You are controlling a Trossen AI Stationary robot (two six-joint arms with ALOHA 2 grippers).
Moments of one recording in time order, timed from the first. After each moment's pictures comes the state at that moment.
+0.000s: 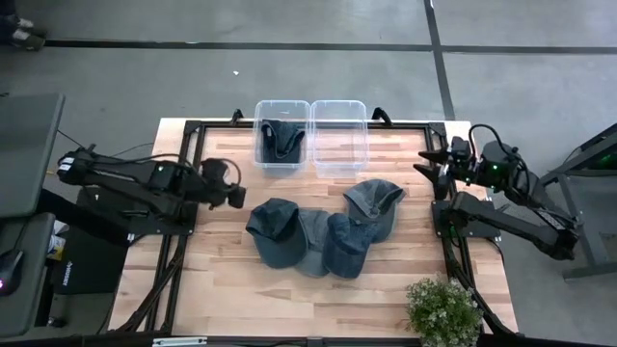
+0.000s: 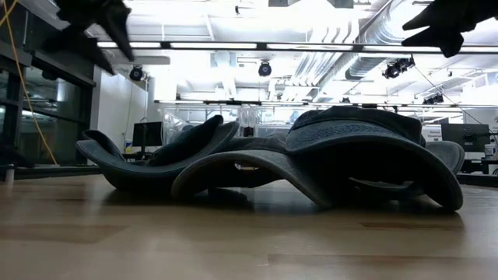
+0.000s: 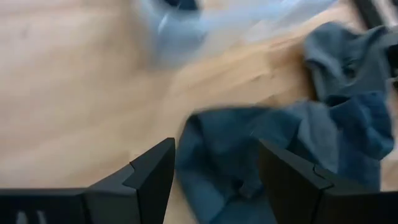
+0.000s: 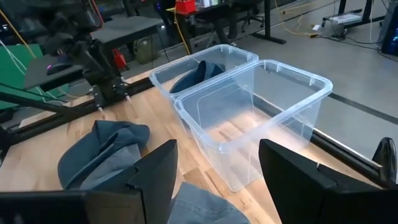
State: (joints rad) left arm -0.20 0.93 0.94 -1.02 -0.47 -1.34; right arm -0.54 0.26 0.67 -0.66 -0.12 0.21
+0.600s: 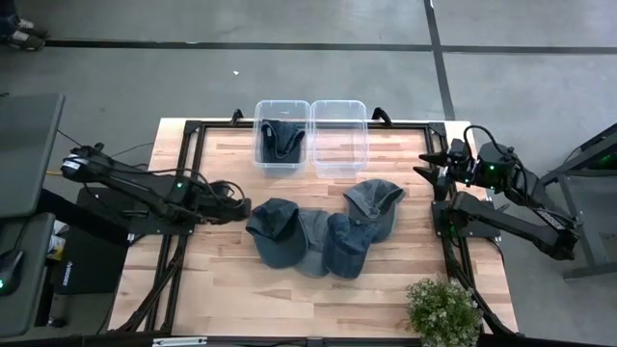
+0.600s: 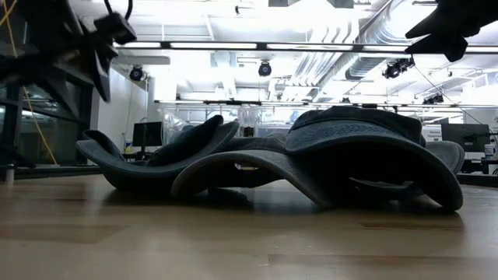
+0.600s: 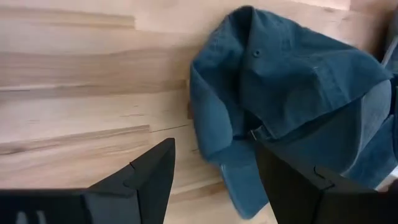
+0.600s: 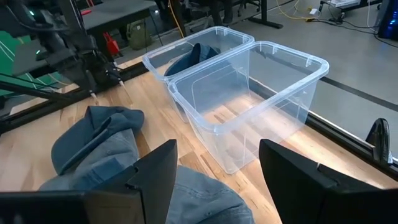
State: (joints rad) left arm -0.26 0.97 0.72 -0.83 -0.21 -1.81; right arm -0.54 0.26 0.67 -0.72 -0.11 0.20
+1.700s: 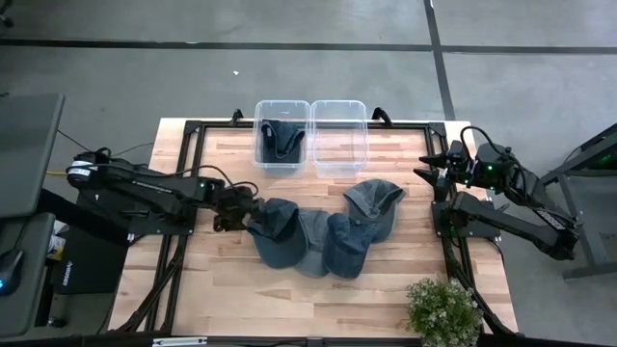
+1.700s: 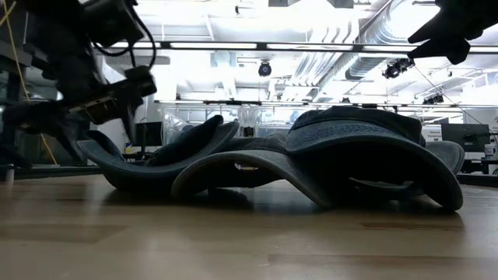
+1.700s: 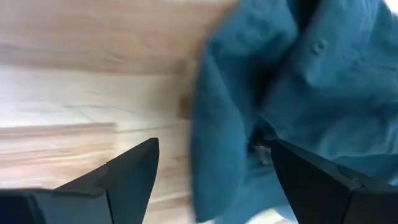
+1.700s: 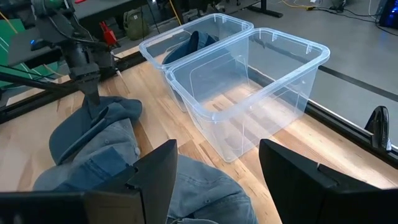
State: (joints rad) left arm -0.05 1.14 0.53 -0.38 0.12 -1.83; right arm -0.54 0.26 0.67 -0.77 -0.11 0.20
